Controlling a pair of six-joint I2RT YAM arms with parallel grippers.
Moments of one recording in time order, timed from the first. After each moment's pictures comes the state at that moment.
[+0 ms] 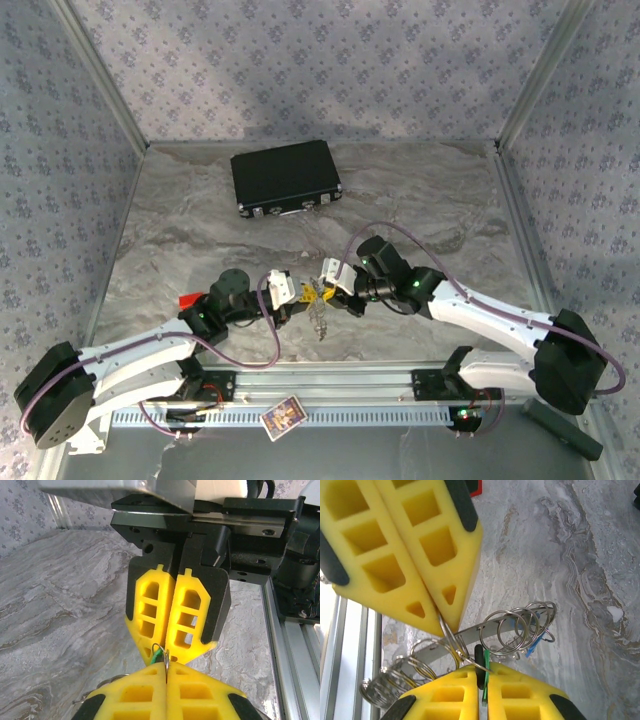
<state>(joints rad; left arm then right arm) -0.88 0.92 0.30 0.39 0.41 0.15 0.86 1.17 0.73 -0.28 -0.41 -0.36</state>
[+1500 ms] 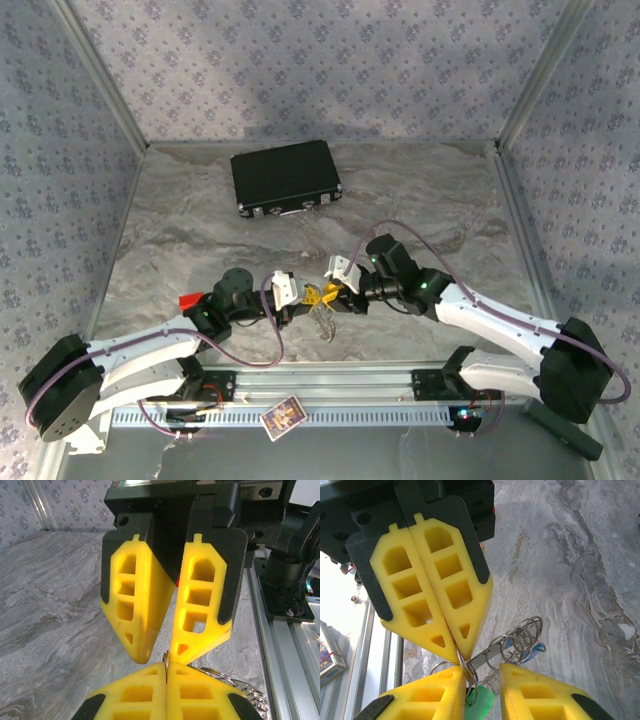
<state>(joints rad) -0.88 0.98 0.30 0.44 0.46 0.15 0.82 1.13 0.68 -0.19 -0.54 -0.31</state>
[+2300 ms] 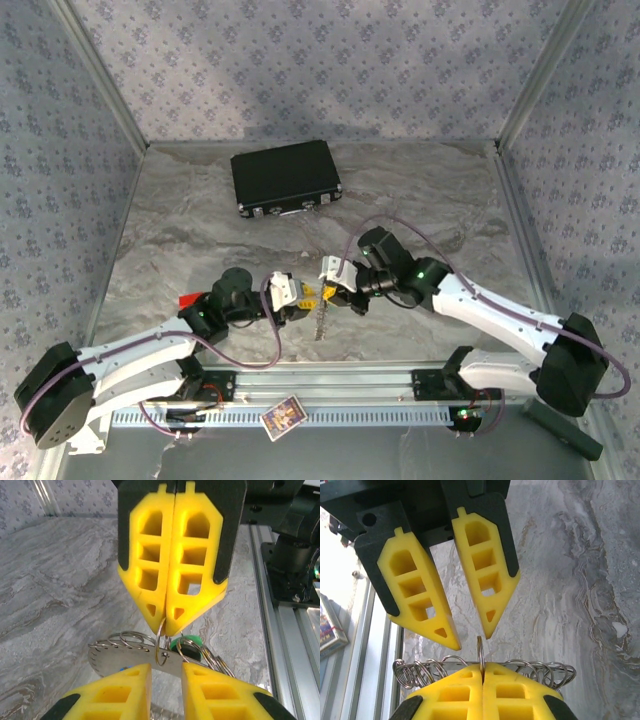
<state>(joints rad) -0.88 0.93 0.33 0.29 0.43 0.19 0.85 1.18 0.85 -0.46 -0.48 -0.46</state>
